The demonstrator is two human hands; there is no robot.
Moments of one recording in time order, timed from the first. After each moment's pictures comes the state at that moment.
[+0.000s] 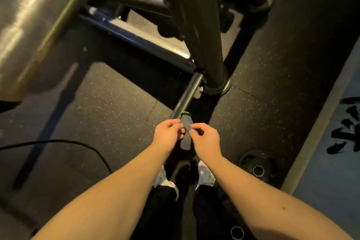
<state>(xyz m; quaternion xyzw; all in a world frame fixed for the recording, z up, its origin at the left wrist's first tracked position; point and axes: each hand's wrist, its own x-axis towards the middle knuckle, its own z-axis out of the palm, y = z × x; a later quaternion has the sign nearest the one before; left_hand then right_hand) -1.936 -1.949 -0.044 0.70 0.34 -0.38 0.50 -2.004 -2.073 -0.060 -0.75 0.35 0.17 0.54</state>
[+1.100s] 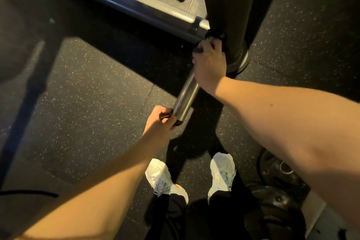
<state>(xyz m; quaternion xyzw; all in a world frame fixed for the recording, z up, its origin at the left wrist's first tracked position) -1.920 -1.873 -0.236 0.75 0.23 -0.45 0.42 -1.833 -2.081 -0.242 -0.98 0.15 0.10 0.12</state>
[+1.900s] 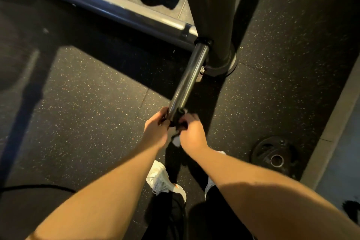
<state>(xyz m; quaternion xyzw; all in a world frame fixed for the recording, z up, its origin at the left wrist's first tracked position) -1.923 -1.885 -0.226 0.77 0.19 -0.40 0.45 -1.986 -2.000 -0.232 -0.78 0.33 0.18 0.50</state>
